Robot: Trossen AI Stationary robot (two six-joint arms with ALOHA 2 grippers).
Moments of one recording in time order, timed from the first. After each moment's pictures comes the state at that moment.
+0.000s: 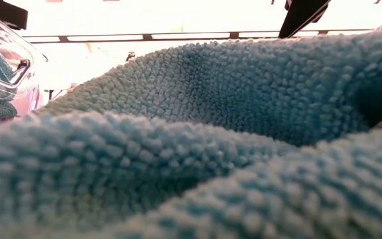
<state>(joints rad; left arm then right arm) -0.76 1.23 0.92 -1.57 -0.33 -1.80 0.45 1.50 1.30 -0.94 0.45 0.58</state>
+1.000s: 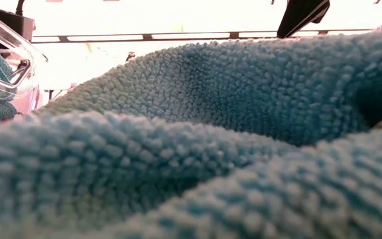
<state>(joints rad) -0.76 1.41 0.92 -1.35 -0.37 -1.08 0.45 1.50 1.30 -0.93 0.45 0.64</state>
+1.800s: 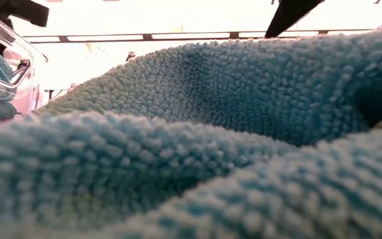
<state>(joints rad) -0.66 1.41 1.05 -1.54 -0.34 -1.51 0.42 1.50 1.30 -0.93 0.61 0.44</state>
